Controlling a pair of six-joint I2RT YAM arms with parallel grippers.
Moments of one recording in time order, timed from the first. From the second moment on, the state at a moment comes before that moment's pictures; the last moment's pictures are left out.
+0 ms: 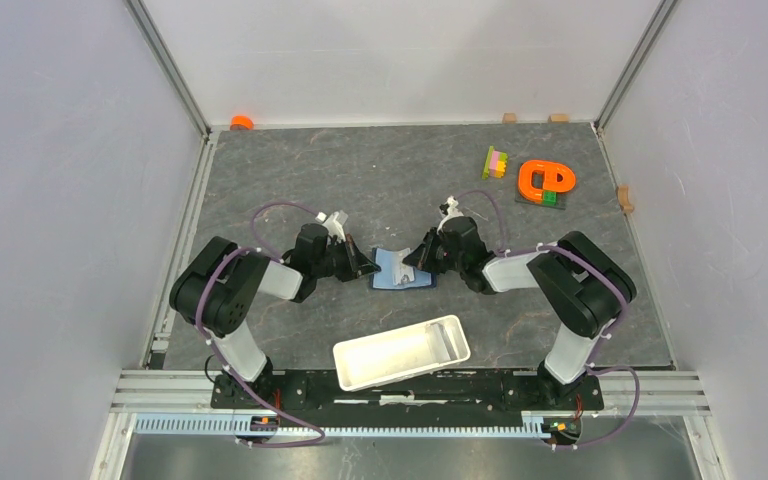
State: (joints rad) left arm -0.42 1.73 0.50 0.65 0.48 -0.72; right arm 0.62 1.76 0.66 0.50 -0.18 0.82
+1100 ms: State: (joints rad) left arm -0.41 1.74 0.49 0.67 0.51 -0.74; right arm 0.69 1.71 0.61 0.50 -0.04 0.83
